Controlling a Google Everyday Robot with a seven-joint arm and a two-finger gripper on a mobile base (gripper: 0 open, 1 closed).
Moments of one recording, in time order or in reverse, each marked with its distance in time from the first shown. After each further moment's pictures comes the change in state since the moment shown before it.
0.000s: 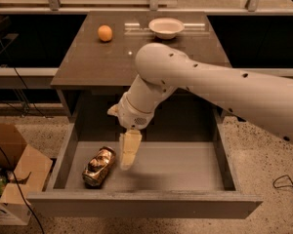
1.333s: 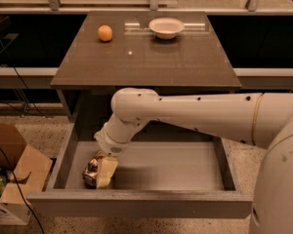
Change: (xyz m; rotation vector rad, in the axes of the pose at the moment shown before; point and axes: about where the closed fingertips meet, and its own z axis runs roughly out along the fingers) arm -0.007 -0.006 0.127 -0.005 -0.025 0.082
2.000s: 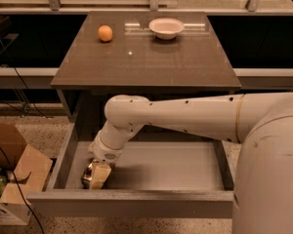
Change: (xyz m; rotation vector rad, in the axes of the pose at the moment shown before) arm 0.002 0.011 0.034 -0.074 -0.002 0.027
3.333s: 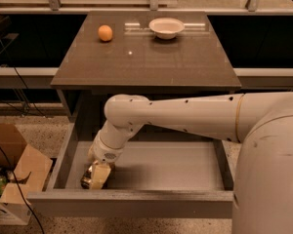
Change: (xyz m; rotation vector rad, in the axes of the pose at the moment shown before) arm -0.001 0.000 -0.001 -0.003 0.001 0.004
